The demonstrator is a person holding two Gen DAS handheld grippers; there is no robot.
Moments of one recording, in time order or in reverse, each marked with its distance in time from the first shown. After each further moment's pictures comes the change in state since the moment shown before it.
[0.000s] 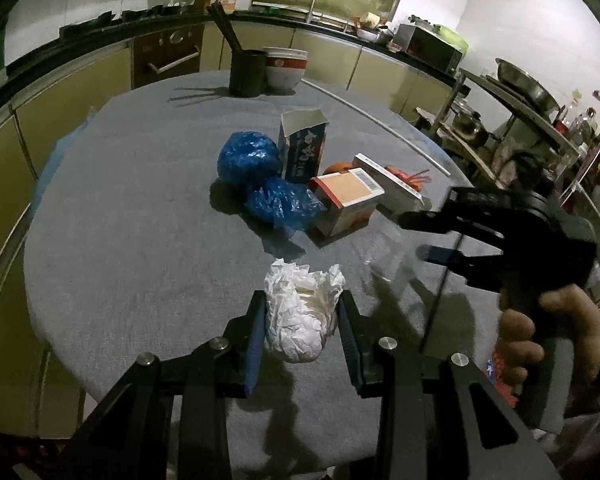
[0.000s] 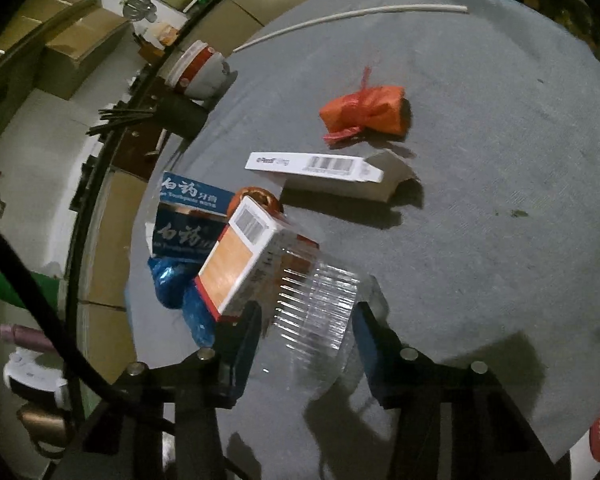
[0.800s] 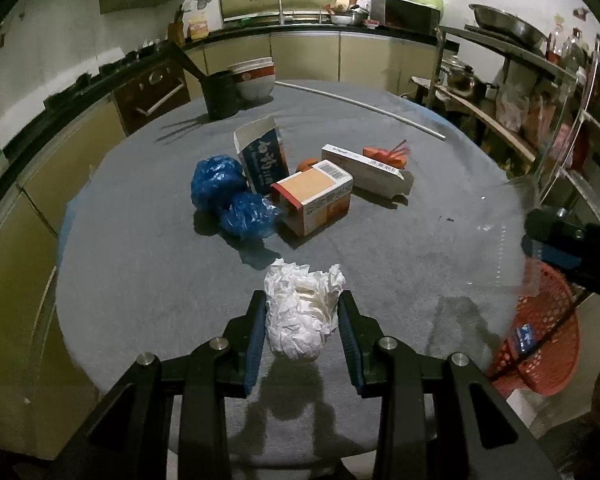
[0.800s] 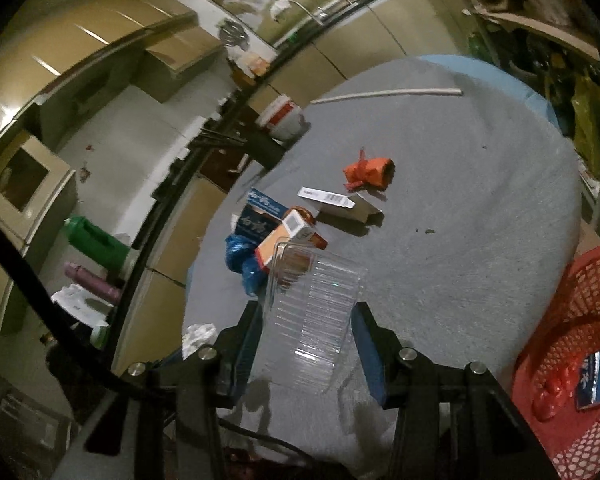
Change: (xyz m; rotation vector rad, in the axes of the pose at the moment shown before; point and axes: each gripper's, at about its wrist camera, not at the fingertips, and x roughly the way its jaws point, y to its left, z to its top) left arm -0.003 -0.071 -0.003 0.218 0.003 0.174; right arm -0.132 -0.052 -0.054 -0.235 -0.182 0.229
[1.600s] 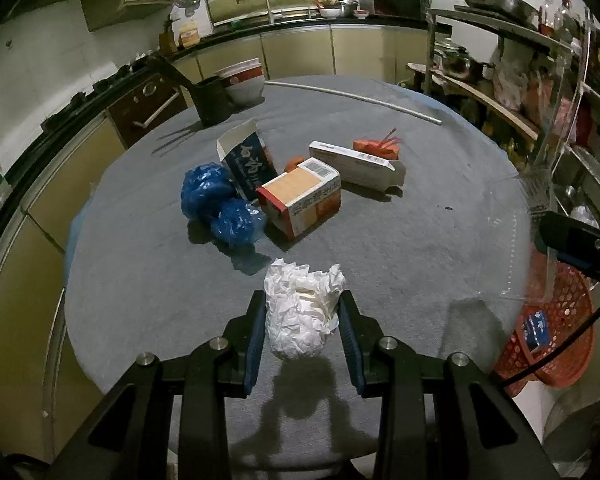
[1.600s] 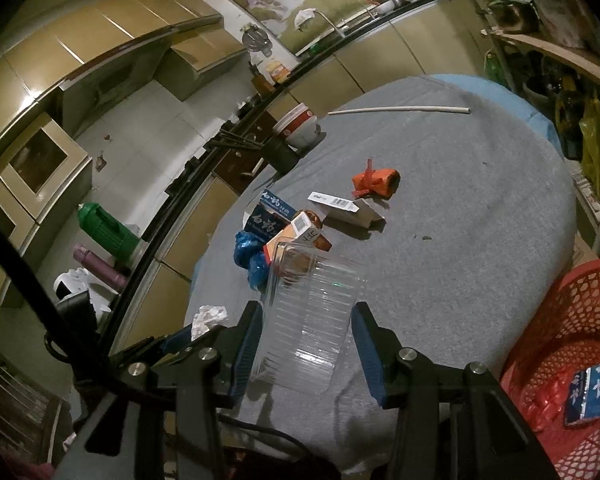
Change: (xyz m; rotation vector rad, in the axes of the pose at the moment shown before) left arm 0.004 -0.025 0.004 0.072 0.015 0.046; right arm -0.015 -0.004 -0.011 -0.064 -0.025 0.014
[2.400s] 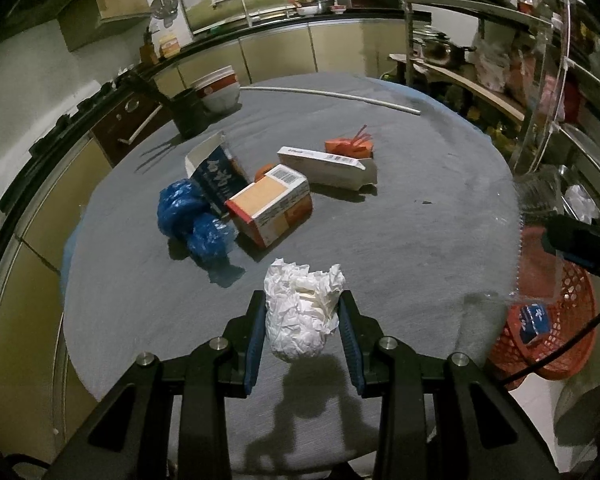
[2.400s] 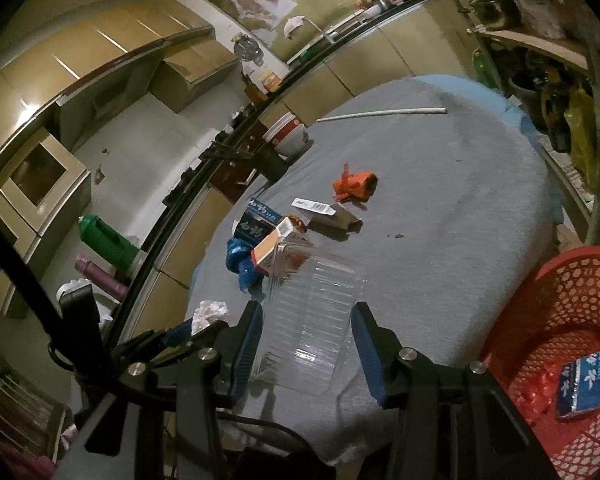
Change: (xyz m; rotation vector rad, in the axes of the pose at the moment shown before) left arm 0.000 -0.032 0.009 0.082 0.002 -0.001; right arm -0.025 -0.027 -0.006 0.041 -0.033 -0.004
